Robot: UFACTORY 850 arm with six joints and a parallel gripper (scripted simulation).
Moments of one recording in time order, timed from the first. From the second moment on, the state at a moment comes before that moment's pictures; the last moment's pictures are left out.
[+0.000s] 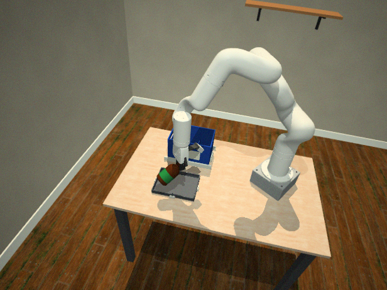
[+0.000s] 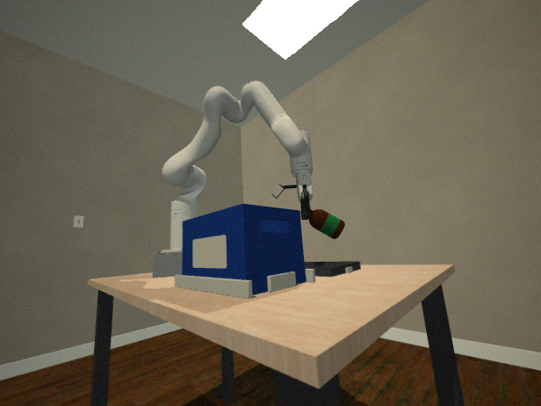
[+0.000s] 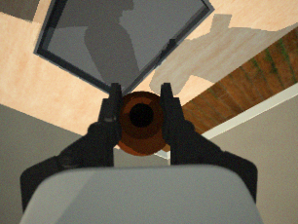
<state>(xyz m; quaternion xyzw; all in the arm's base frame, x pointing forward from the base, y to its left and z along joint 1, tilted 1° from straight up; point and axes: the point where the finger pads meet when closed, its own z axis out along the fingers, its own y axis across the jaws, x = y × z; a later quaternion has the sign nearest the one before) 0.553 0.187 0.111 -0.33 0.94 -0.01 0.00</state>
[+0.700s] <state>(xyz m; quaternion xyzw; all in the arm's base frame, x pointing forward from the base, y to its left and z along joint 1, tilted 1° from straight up) 0.553 0.187 0.111 -0.43 0.90 -0.01 0.00</state>
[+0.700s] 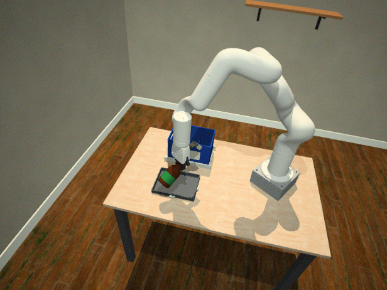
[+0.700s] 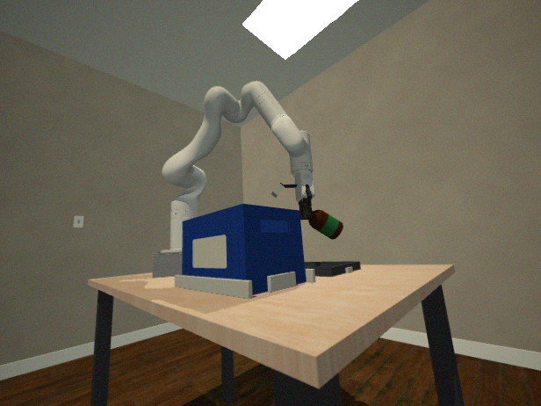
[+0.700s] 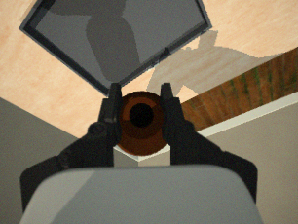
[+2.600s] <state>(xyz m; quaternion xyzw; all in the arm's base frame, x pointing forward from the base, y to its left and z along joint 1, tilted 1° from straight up) 0.553 0.187 0.111 -0.56 0.83 -0.01 0.00</state>
